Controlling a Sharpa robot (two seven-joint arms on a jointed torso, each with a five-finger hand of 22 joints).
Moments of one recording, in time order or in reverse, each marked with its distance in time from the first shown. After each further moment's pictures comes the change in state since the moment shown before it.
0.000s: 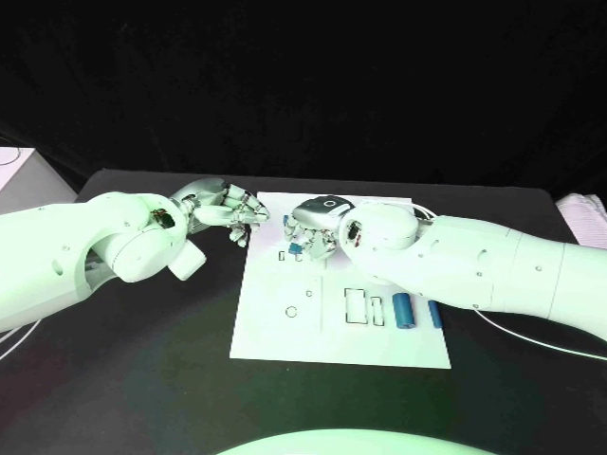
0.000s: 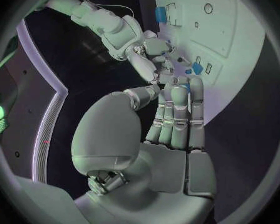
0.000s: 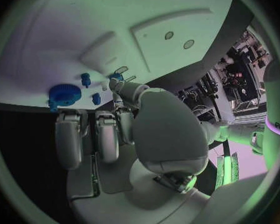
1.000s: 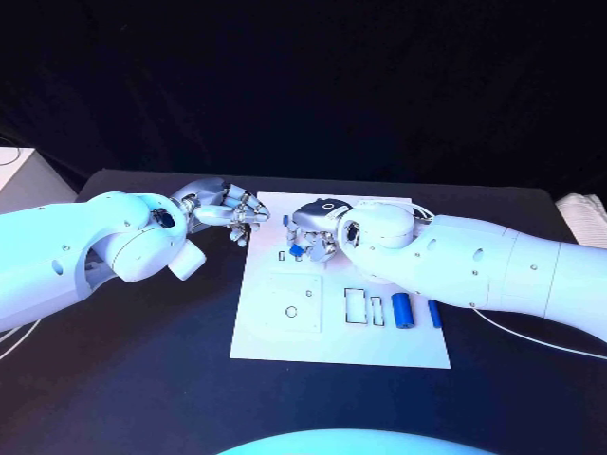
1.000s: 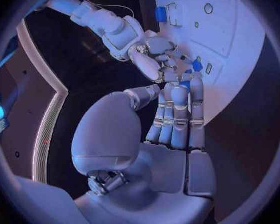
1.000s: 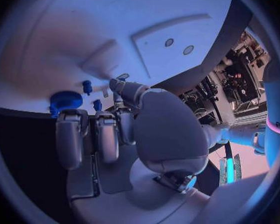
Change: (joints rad) left arm 0.000 0.000 0.000 0.000 0.000 0.000 -0.002; left_hand 0.000 0.000 0.000 0.000 0.000 0.000 0.000 0.000 0.000 0.000 0.000 0.000 0.000 0.000 0.000 0.000 0.000 0.000 0.000 0.000 0.000 0.000; right arm 0.000 0.012 -0.005 -0.020 0.002 0.053 0.006; right_hand -0.012 0.020 0.017 -0.016 0.000 0.031 0.012 0.008 0.008 0.000 0.000 0.005 0.000 0.000 0.000 0.000 0.000 0.000 0.002 -0.005 0.000 0.001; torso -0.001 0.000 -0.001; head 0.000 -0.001
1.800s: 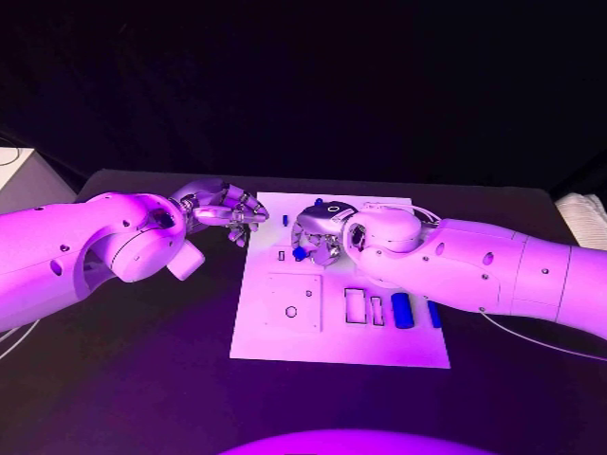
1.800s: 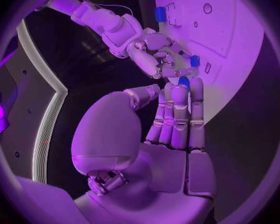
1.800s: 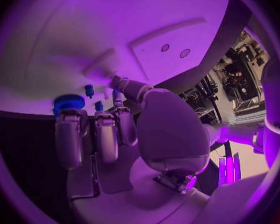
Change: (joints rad) left arm 0.000 -0.002 0.000 -0.001 0.000 0.001 -0.003; left_hand 0.000 0.000 0.000 0.000 0.000 0.000 0.000 0.000 0.000 0.000 0.000 0.000 0.000 0.000 0.000 0.000 0.000 0.000 0.000 0.000 0.000 0.000; right arm -0.004 -0.039 -0.004 0.045 0.008 -0.023 -0.016; right_hand -0.045 -0.011 -0.034 0.000 0.000 0.024 0.024 0.008 0.006 0.009 0.031 0.004 0.001 0.000 0.018 0.000 0.001 0.000 0.000 0.015 0.010 0.000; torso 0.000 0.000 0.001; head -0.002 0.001
